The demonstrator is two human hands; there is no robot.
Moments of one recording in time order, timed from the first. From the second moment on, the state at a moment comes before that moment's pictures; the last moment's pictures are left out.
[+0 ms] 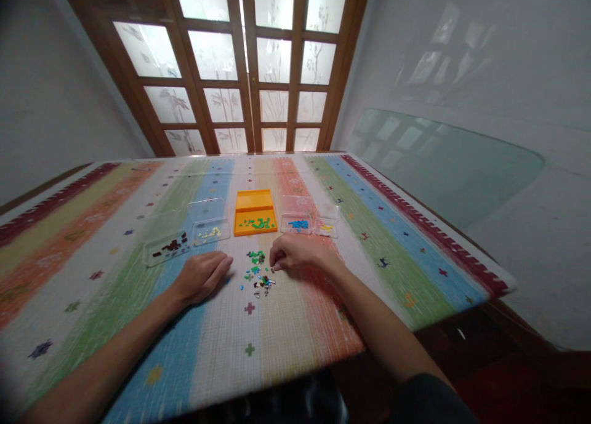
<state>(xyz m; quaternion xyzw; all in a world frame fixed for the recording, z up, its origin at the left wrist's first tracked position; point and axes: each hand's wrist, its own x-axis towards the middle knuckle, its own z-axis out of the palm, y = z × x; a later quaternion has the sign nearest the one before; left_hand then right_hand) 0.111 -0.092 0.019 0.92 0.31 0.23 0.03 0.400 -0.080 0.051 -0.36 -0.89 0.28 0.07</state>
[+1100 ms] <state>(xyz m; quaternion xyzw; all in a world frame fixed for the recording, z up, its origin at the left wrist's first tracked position) 0.143 -0.120 0.025 0.75 0.35 0.49 0.26 0.347 -0.096 0.037 -0.34 -0.71 0.49 0.38</state>
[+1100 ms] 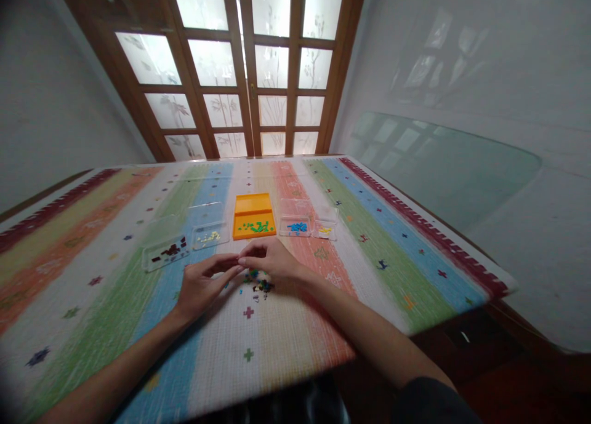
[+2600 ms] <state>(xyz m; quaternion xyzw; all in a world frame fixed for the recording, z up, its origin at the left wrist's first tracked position) 0.131 -0.114 0.024 0.85 0.24 0.44 0.14 0.352 -0.099 0.034 -0.38 -0.75 0.45 0.30</state>
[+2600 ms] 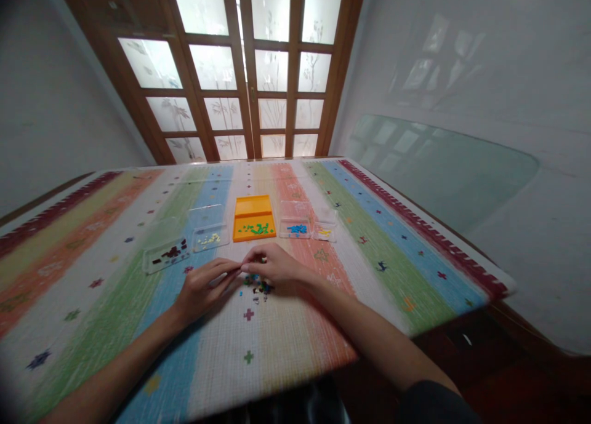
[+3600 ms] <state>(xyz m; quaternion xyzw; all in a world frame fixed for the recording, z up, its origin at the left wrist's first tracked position) 0.020 -0.051 0.046 0.72 0.61 0.33 -0.06 0.383 -0.091 0.050 -0.40 -0.86 0.27 0.15</state>
